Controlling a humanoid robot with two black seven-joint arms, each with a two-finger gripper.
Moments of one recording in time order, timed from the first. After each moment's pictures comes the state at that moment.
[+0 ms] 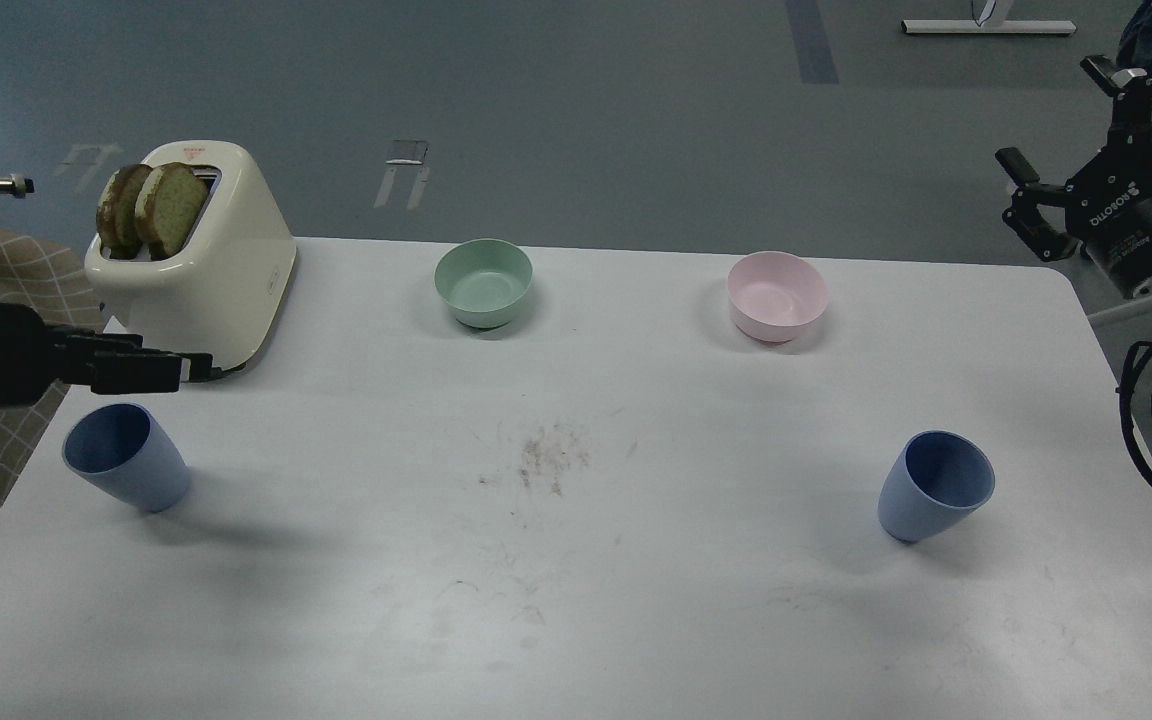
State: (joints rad) left arm -0.65 1.27 -0.50 -1.36 1.61 -0.49 -0.45; right arm 0.77 -0.63 0.62 0.80 -0.21 0.49 0.48
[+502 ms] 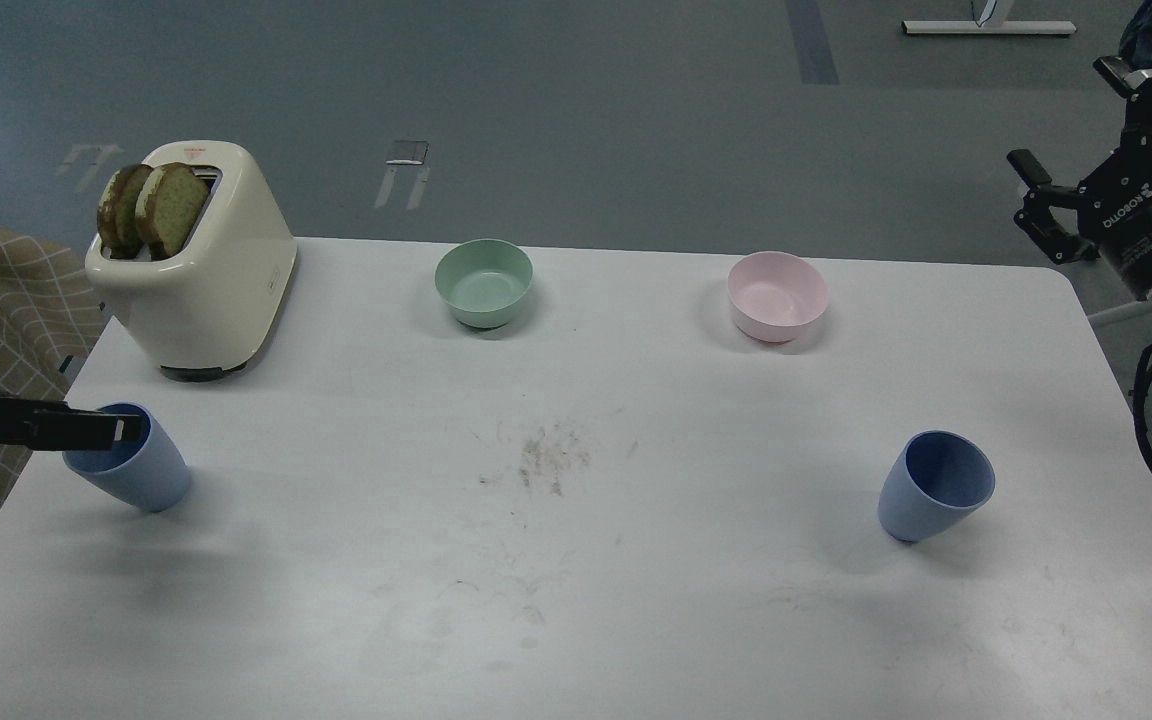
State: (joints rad) left arm -0.65 1.29 -0.37 -1.26 1.61 -0.47 -0.47; right arm 0.76 -0.65 0.62 0.81 -0.21 0.49 0.48
